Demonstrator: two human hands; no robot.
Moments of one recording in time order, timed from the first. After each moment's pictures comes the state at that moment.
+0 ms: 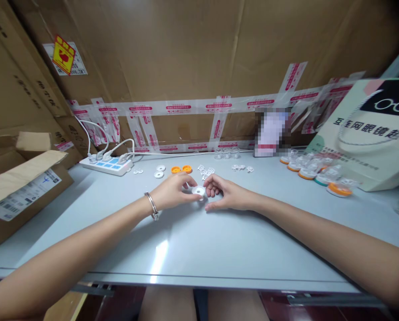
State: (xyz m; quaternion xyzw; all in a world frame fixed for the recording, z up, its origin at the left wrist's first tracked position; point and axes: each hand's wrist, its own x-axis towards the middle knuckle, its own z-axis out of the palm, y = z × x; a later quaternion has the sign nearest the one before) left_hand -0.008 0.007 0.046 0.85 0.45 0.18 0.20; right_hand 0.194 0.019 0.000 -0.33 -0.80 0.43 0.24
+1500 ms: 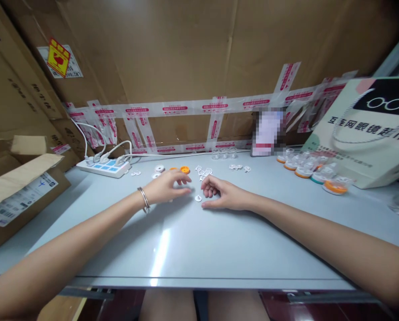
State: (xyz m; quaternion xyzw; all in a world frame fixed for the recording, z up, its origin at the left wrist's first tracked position) left_hand -0.025 0.029 0.046 0.90 0.39 0.15 0.16; right_hand 0.194 0.019 0.001 -0.34 -0.80 0.42 0.25
